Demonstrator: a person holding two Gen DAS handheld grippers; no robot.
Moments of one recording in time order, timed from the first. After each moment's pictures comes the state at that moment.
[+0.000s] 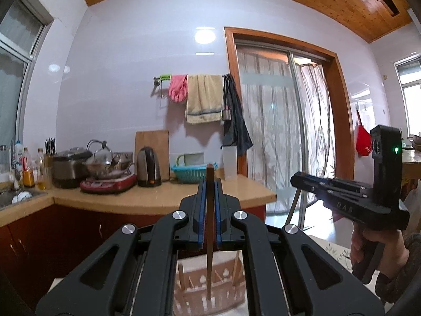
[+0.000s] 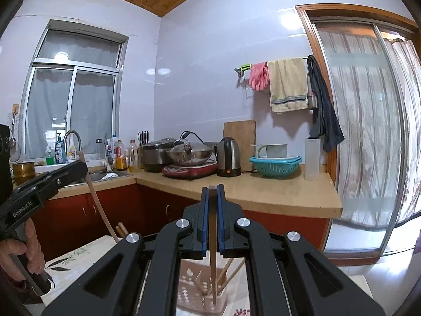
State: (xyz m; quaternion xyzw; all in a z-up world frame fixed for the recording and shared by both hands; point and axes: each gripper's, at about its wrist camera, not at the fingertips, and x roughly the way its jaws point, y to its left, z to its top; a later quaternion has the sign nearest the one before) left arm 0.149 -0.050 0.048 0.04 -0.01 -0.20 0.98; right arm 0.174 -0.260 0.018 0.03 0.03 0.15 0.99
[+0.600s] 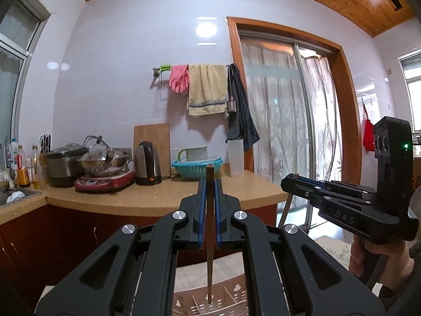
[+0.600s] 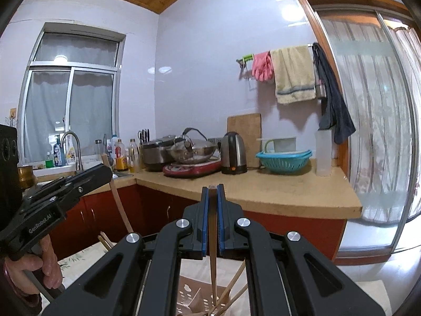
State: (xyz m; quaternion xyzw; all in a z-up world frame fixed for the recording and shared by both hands) left arm 0.221 -0.067 0.024 0.04 0.01 -0.19 0.98; right arm 0.237 -0.251 -0.004 0.04 0.05 0.17 0.98
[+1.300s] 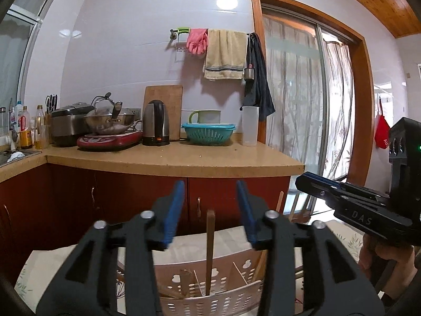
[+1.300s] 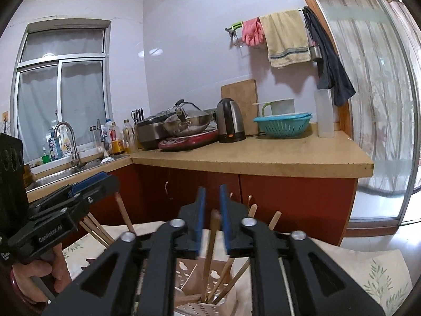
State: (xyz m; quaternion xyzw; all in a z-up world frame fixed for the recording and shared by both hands) left arm 0.259 -0.051 -0.020 0.01 0.08 -0.16 0.98; right arm 0.259 -0.252 -0.045 0.07 0.11 0.17 0.98
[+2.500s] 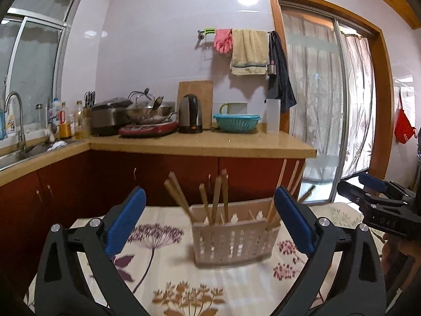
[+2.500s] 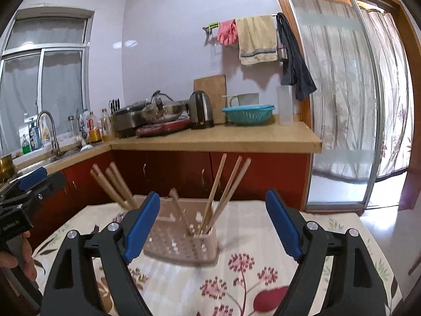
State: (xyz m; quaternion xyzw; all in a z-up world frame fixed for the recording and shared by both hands) left arm 0.139 -0.025 -0.026 0.02 0.11 -0.07 0.99; right arm 0.154 -0.255 -0.059 0.05 0.15 0.07 0.98
